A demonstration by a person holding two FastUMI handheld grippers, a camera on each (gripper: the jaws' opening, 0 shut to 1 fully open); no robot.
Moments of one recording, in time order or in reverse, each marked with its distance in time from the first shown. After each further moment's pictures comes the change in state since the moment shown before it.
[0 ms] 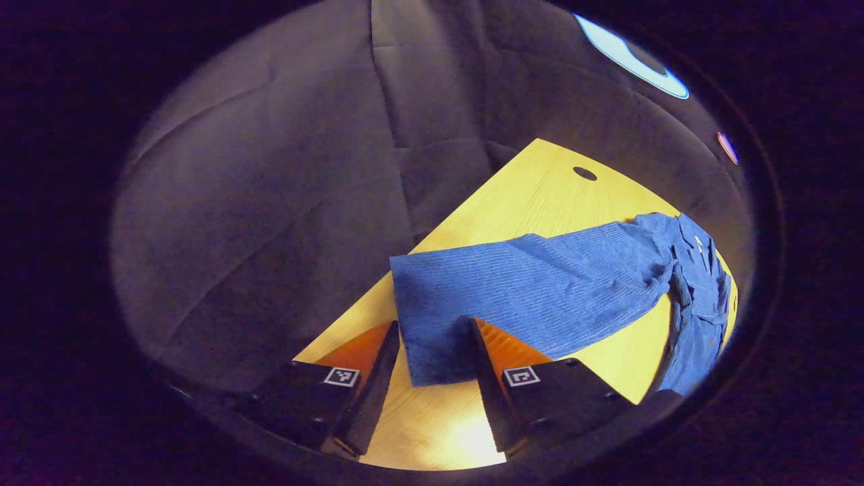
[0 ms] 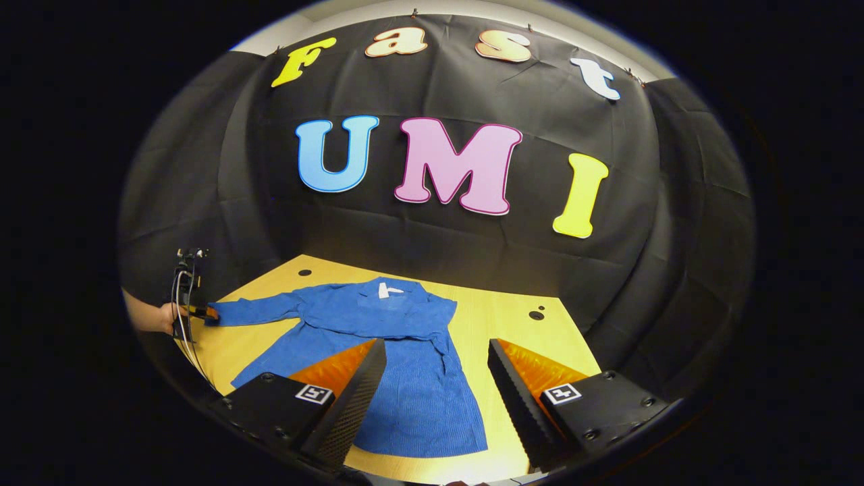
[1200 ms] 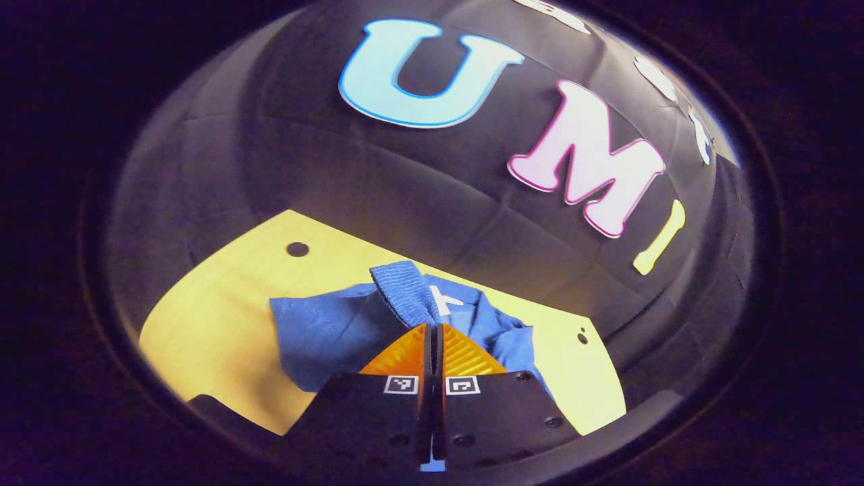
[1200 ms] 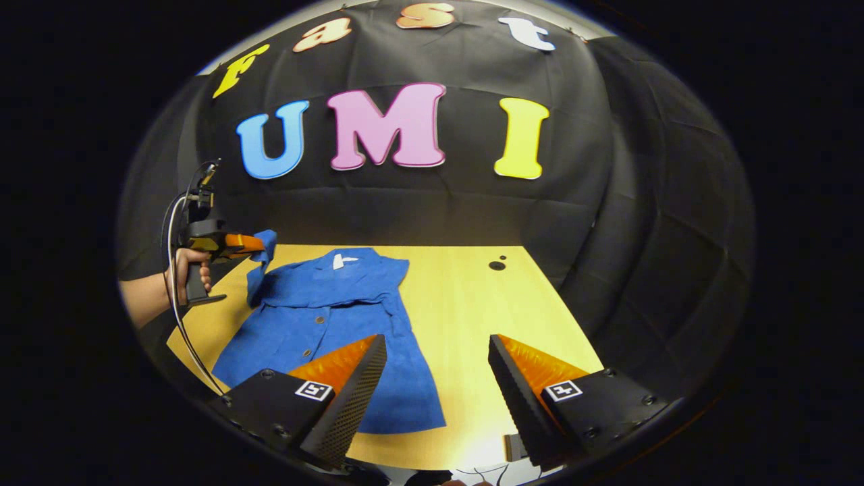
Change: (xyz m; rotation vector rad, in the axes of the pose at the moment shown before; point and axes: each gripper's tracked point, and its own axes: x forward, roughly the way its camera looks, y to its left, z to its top) left arm -0.200 -0.449 0.043 0.185 -0.255 -0.696; right arm -0.008 -0.126 -0.069 0.176 0.128 -0.119
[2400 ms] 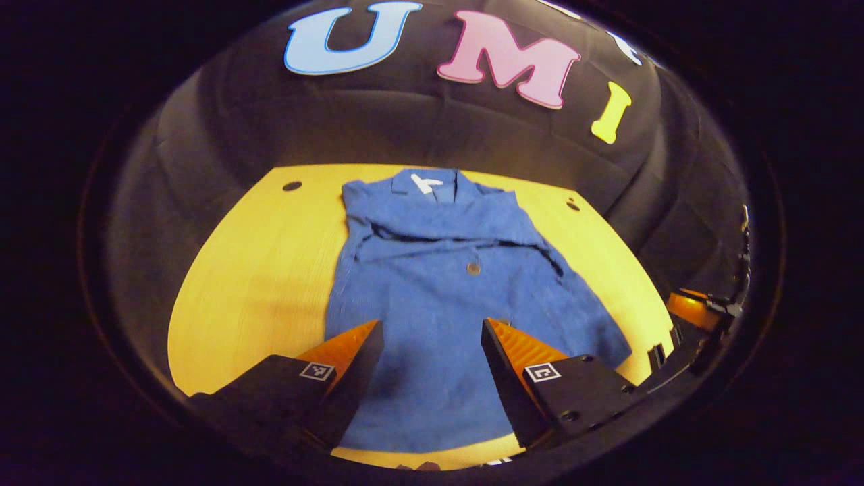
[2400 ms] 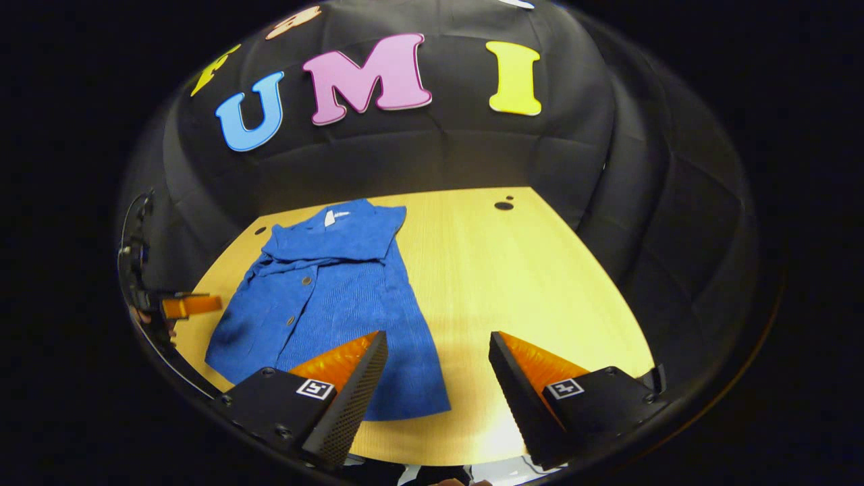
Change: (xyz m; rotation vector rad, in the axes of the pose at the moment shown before) left arm -0.159 0.077 -0.204 0.255 0.384 0.125; right arm 0.050 0.011 -0.093 0.061 0.269 0.057
